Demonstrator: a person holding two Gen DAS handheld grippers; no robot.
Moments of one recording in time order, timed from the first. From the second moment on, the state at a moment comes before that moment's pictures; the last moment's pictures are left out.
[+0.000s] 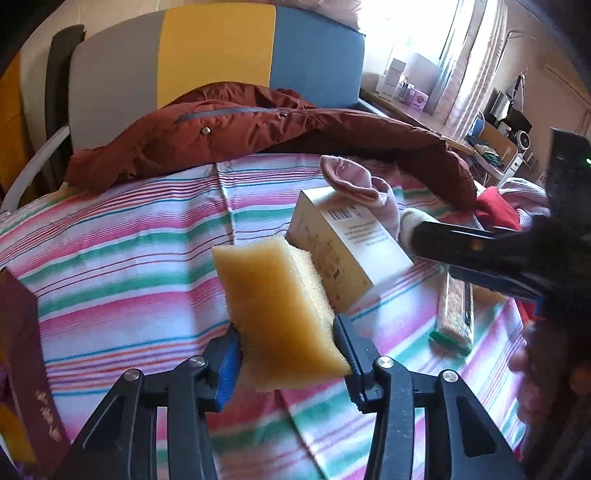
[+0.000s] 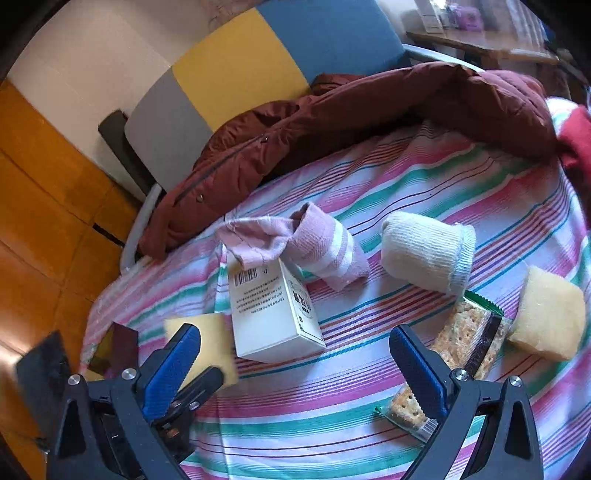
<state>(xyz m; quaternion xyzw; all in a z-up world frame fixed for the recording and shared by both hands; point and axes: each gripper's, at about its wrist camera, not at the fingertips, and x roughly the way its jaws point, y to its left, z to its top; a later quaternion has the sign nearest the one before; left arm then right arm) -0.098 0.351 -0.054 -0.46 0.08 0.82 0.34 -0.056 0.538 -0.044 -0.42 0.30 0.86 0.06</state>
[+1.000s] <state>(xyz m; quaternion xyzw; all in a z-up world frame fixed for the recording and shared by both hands) -0.057 0.306 -0.066 -0.48 0.09 0.79 0.37 -0.082 0.491 -0.066 -0.44 0.17 0.88 0.08</state>
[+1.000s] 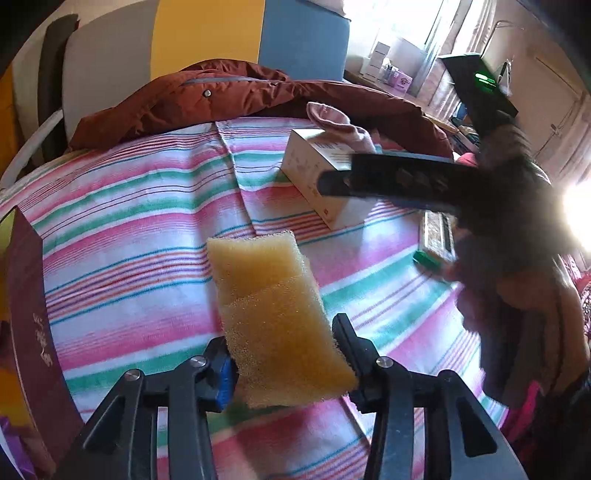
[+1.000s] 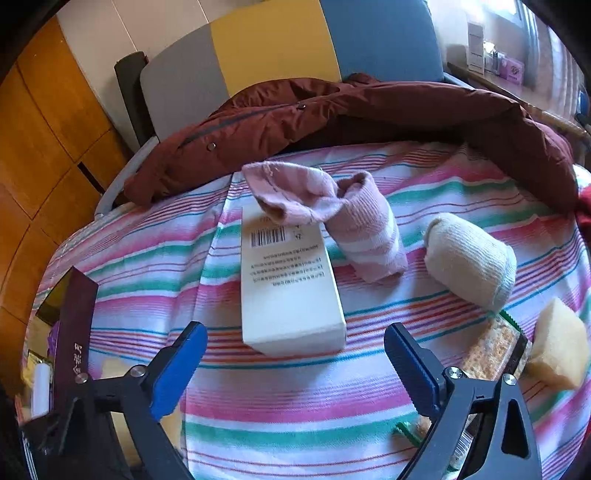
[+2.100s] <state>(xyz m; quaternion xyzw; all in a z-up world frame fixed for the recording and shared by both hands) 0.032 0.245 -0.058 -0.47 0.12 0.77 0.40 0.035 0.418 -0.065 -0.52 0.14 0.84 0.04</state>
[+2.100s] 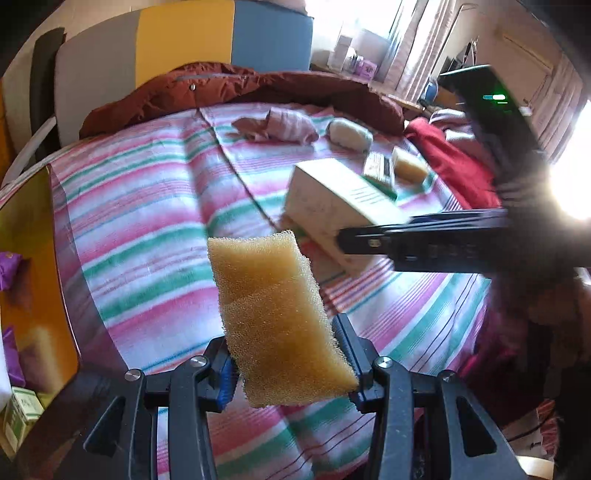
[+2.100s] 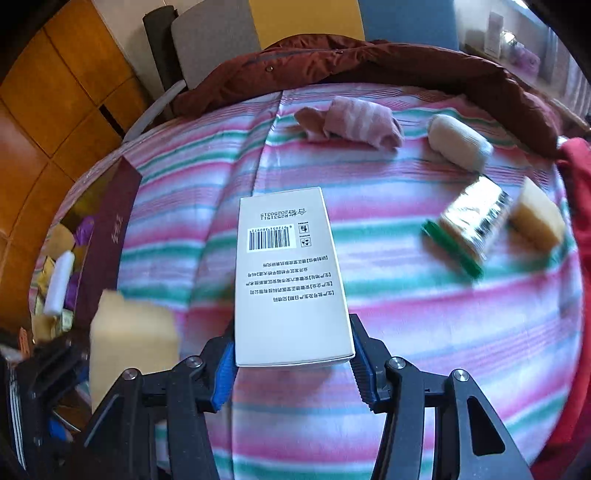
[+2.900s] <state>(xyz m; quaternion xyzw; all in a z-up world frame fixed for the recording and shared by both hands) 0.043 0.232 -0.057 -0.45 0.11 0.78 0.42 0.055 0.422 -0.069 -0.50 0.16 0.85 0.07</state>
